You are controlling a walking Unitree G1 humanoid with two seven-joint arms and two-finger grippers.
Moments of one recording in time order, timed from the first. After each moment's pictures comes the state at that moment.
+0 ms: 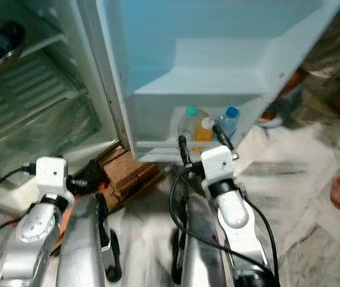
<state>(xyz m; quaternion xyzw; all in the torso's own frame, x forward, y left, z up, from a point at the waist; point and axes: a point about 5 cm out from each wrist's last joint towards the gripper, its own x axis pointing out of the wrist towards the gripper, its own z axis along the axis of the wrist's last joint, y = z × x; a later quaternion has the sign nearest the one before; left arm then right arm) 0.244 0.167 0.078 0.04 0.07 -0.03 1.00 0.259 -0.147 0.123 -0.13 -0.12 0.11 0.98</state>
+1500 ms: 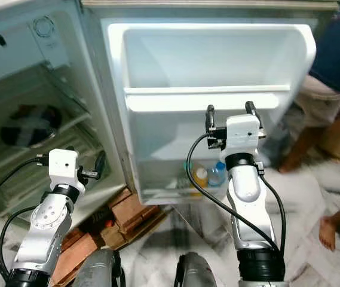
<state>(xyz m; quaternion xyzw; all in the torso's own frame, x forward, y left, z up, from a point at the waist) 0.267 0.155 0.081 0.04 0.03 -0.05 1.00 0.290 -0.170 0.159 -0.10 -0.14 0.00 0.99</state>
